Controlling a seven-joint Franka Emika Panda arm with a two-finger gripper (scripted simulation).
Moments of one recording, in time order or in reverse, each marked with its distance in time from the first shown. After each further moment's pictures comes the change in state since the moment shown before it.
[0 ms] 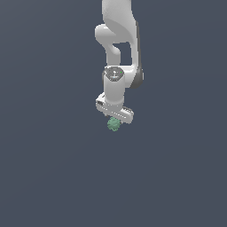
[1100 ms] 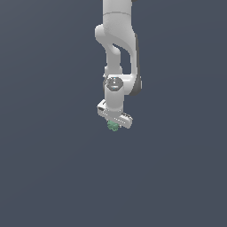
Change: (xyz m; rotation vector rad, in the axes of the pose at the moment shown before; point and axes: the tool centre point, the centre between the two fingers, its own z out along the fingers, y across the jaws) arm -0.001 0.000 0.045 0.000 0.000 0.003
